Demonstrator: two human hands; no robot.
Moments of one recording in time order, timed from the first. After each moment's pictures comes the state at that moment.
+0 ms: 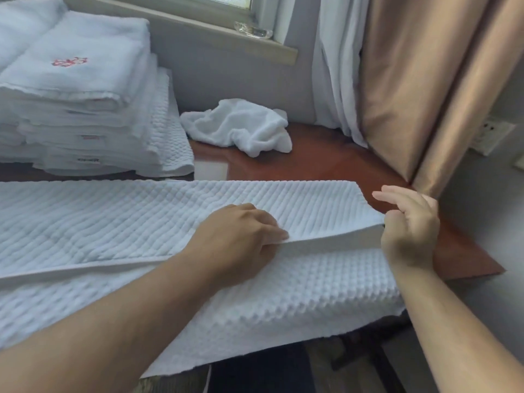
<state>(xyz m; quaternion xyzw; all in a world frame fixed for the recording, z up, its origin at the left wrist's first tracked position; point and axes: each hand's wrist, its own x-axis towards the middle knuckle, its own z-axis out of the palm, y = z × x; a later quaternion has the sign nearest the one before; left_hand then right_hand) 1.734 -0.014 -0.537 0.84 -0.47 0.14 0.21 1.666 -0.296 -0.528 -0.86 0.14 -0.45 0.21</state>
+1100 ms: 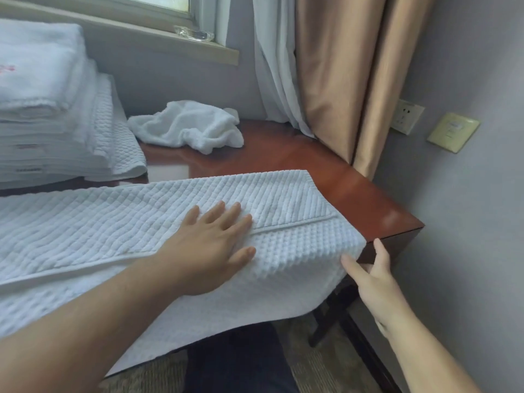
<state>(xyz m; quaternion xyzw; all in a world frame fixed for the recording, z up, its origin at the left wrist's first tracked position) 1.709 -0.024 -0.549 0.89 -0.45 -0.04 0.07 1.534 -0.299 -0.594 -0.75 0.39 -0.16 0.51</state>
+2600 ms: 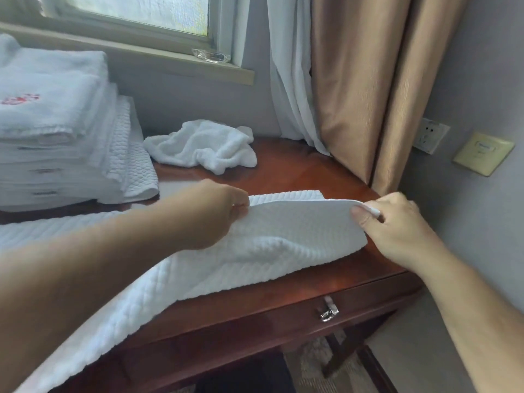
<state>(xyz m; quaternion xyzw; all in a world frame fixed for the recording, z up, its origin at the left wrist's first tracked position) 1.754 -0.032 -0.462 0.92 -0.38 0.01 0.14 1.613 -0.332 -0.475 -0.95 0.17 -0.17 0.18</state>
